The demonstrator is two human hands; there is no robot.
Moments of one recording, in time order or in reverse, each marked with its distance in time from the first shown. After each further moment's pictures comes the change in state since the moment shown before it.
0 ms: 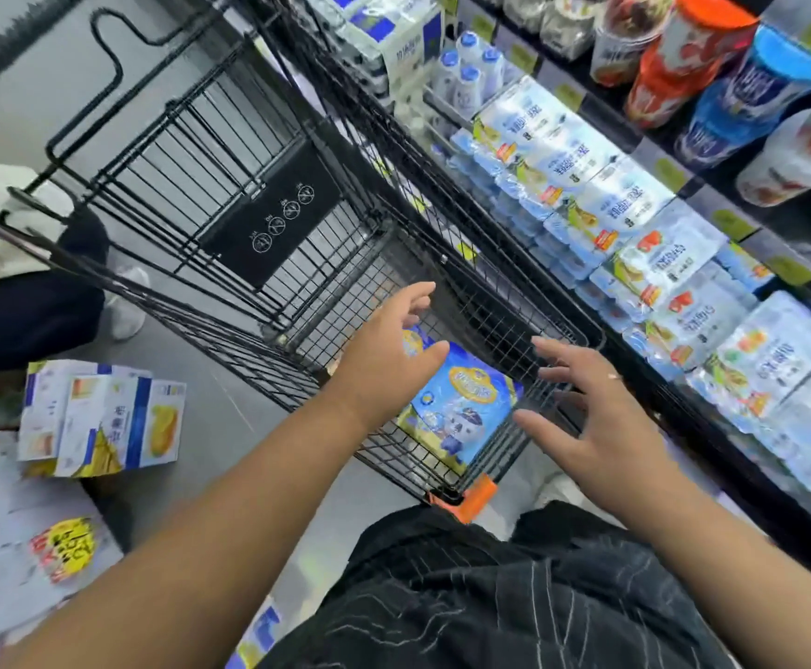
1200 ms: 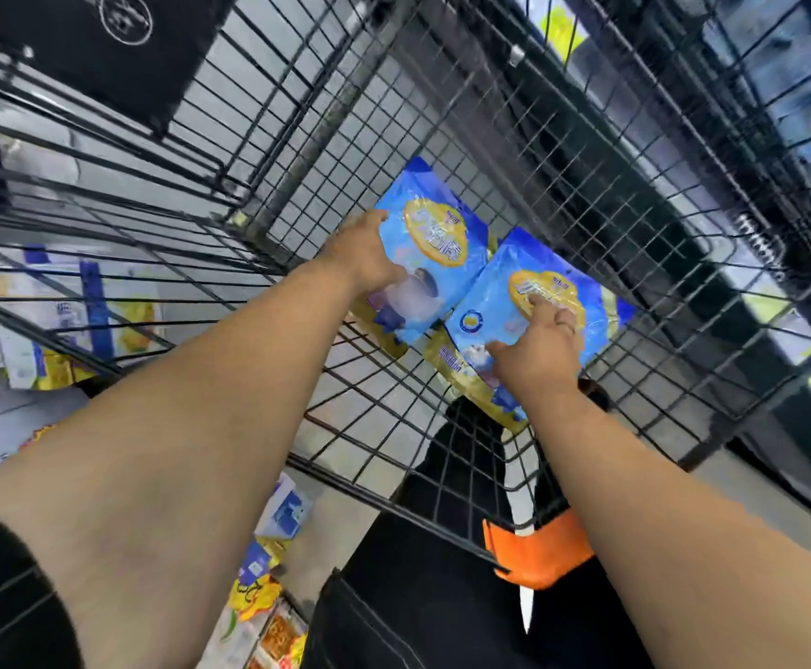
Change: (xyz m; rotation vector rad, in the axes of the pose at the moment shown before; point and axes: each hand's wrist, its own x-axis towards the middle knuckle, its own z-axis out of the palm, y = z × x) left_hand 0.200 -0.287 0.063 0.520 -0.307 -0.461; right_hand 0.144 0.228 0.251 -0.280 -0.116 0.745
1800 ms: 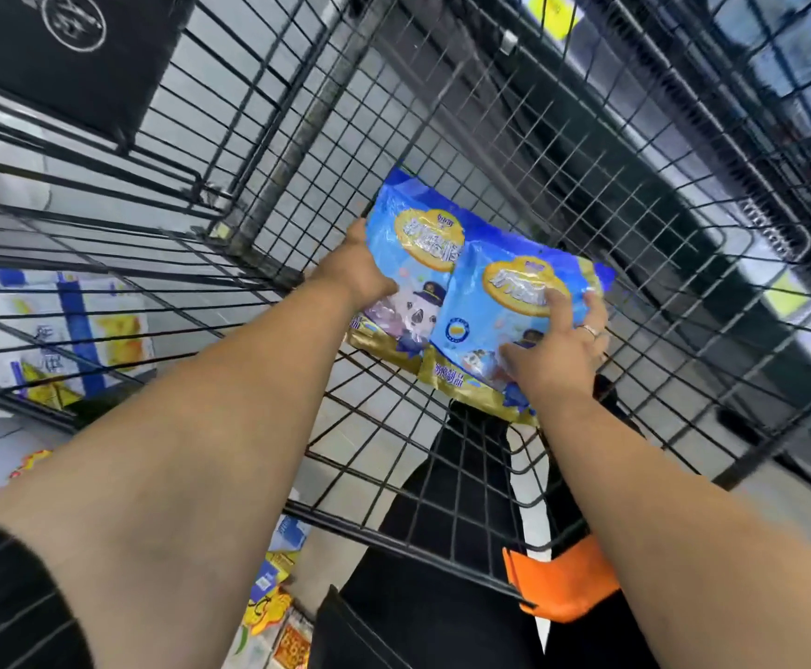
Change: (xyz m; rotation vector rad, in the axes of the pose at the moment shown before) left_hand 0.031 -0.020 0.024 -0.118 -0.041 -0.081; right_hand 0.014 0.017 0.012 0.063 0.117 0.071
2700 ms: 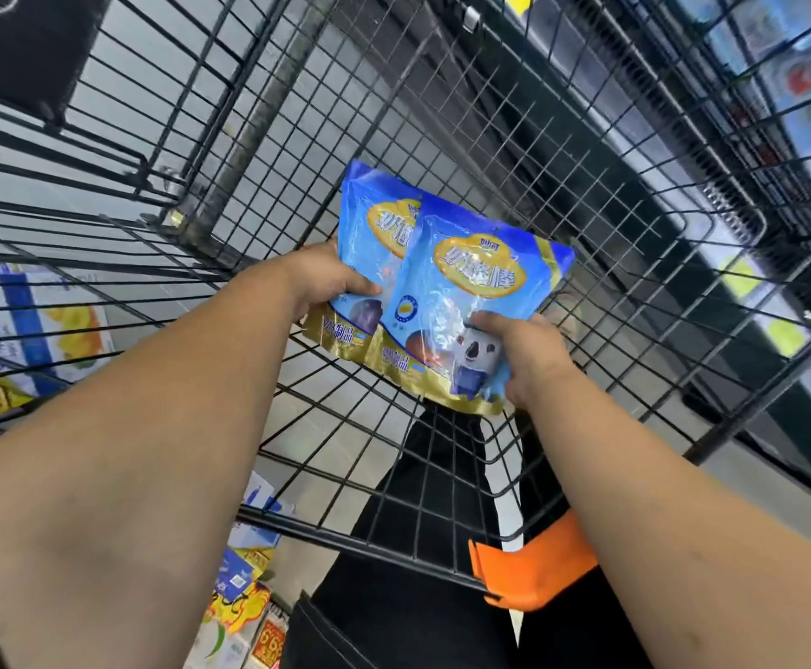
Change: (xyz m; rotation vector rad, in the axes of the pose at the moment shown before) left_hand -0.019 0.008 0.006 -0.540 -0.345 -0.084; right_hand 0.005 -0.005 -0.005 1.024 -0.281 0.540
